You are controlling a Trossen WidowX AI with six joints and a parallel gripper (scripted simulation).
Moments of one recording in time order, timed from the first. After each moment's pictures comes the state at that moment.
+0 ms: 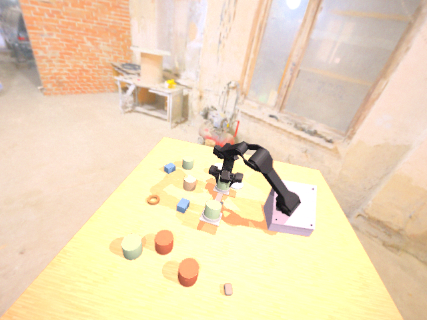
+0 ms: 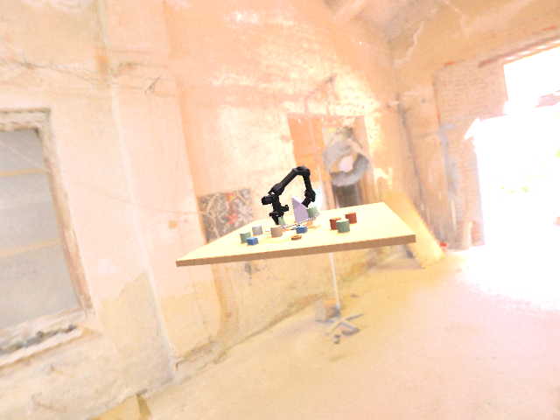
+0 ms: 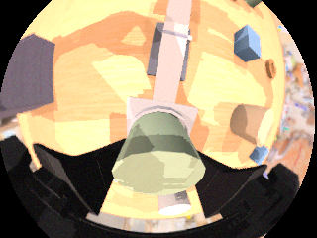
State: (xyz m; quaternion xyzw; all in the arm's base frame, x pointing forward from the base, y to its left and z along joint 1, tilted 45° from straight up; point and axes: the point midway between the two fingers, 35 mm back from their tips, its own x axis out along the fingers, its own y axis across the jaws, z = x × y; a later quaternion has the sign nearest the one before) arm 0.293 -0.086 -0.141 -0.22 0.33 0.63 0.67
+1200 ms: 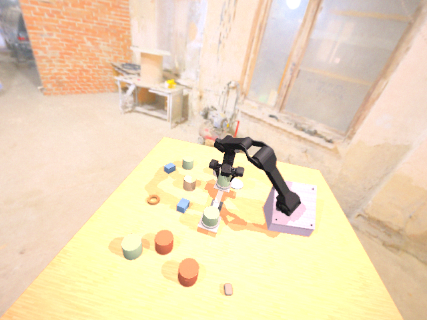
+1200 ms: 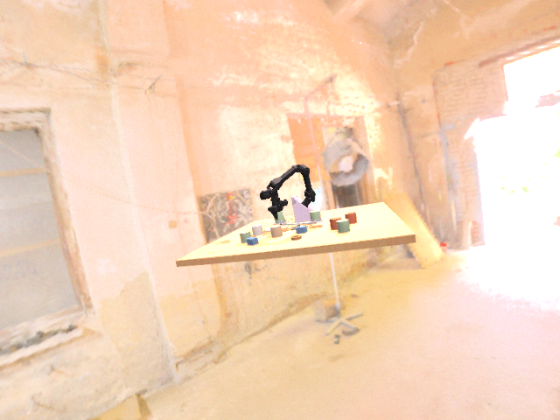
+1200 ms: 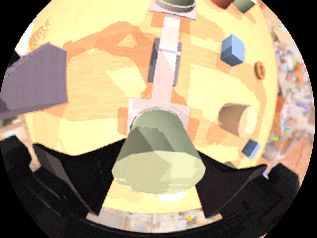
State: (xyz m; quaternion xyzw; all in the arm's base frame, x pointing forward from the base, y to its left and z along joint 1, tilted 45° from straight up) arm 0.296 -0.113 -0.112 -0.21 0.33 0.63 0.67
